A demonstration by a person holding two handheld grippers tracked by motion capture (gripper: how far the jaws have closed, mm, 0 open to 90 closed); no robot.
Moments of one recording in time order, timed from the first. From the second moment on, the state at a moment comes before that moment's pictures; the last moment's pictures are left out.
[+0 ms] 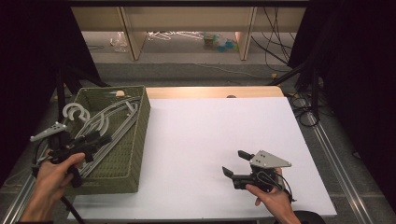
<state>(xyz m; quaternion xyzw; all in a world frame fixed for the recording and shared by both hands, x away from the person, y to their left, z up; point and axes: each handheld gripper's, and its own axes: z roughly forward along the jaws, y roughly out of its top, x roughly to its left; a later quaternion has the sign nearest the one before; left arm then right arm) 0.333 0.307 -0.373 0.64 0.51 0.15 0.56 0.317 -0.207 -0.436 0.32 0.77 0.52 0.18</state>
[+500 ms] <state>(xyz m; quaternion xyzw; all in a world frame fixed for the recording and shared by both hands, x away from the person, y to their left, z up) 0.310 0.252 -0.382 0.68 0.45 0.16 0.56 0.317 -0.206 -0.436 0.32 0.77 0.52 0.18</state>
